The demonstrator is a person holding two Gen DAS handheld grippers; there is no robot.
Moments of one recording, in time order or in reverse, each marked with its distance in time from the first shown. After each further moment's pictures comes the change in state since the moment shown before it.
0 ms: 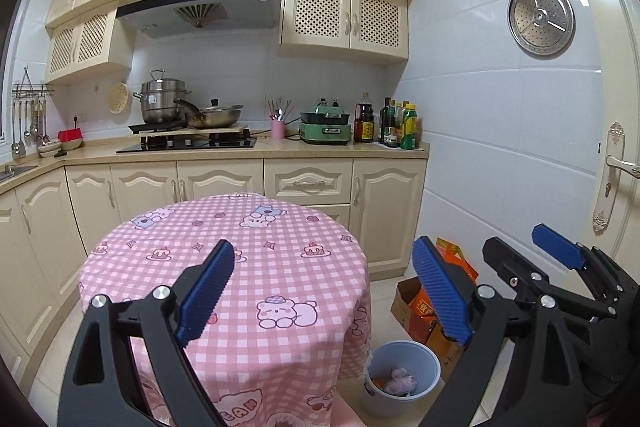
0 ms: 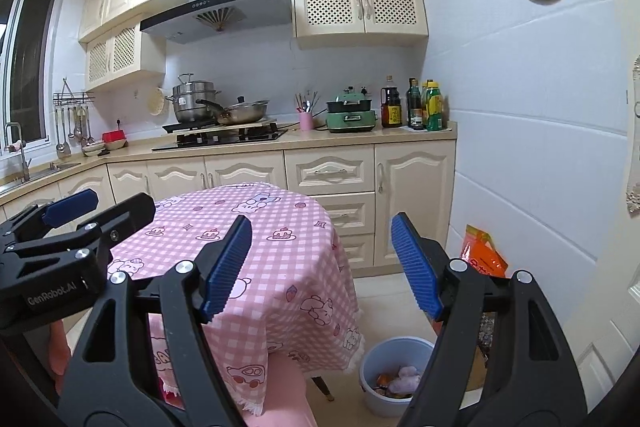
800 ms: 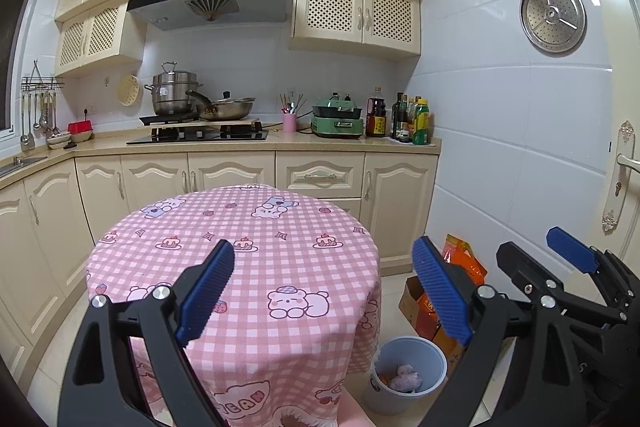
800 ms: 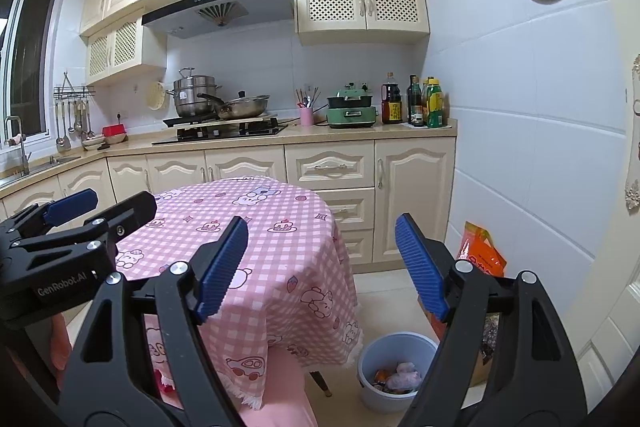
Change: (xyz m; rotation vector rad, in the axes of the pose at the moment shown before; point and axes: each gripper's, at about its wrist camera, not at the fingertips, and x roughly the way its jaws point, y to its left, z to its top) left arm 0.000 0.006 -0.007 -0.016 0.016 0.040; right arm 0.000 0.007 -0.006 -0.010 0.019 0.002
